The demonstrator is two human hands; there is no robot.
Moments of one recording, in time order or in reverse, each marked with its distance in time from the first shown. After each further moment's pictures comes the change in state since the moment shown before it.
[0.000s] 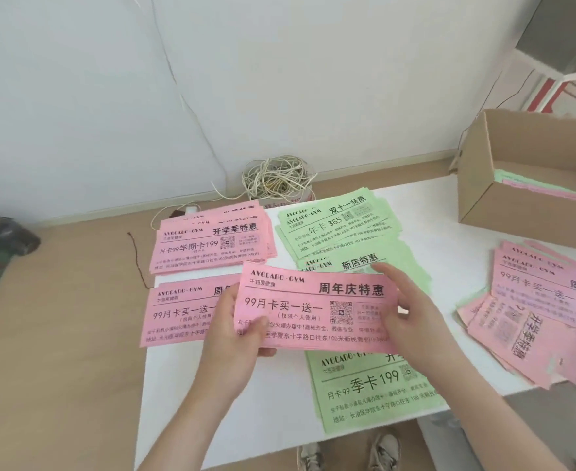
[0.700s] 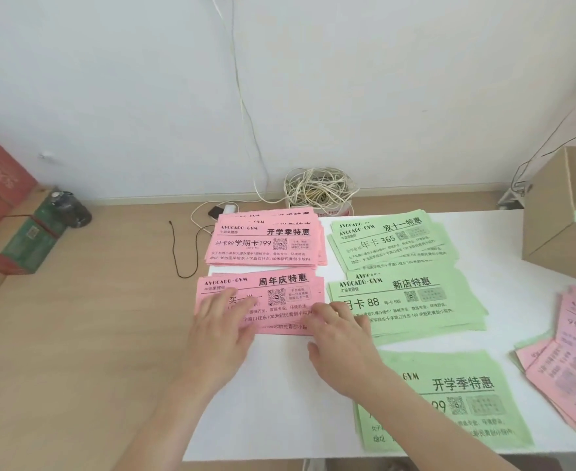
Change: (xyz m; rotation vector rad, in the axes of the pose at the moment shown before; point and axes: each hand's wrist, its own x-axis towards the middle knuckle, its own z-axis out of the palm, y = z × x) left_hand 0.038 -0.072 -0.098 1.129 0.233 0.346; right_hand 0.017 -0.018 0.138 -0.925 -0.241 -0.489
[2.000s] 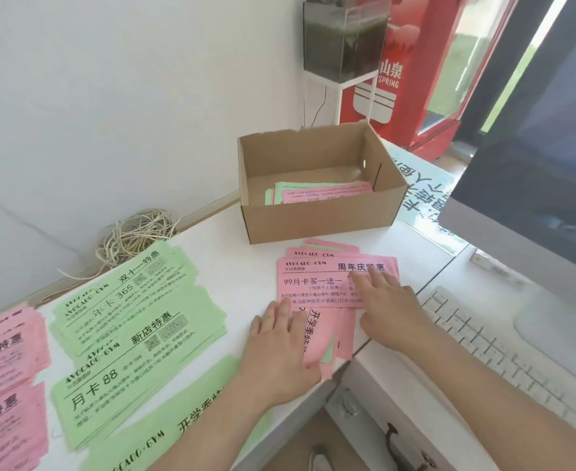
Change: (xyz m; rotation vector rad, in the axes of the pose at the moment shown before) left_hand -0.019 0.414 0.115 0.221 -0.615 0.779; right_hand -0.222 0.350 -0.073 0.015 0.007 0.789
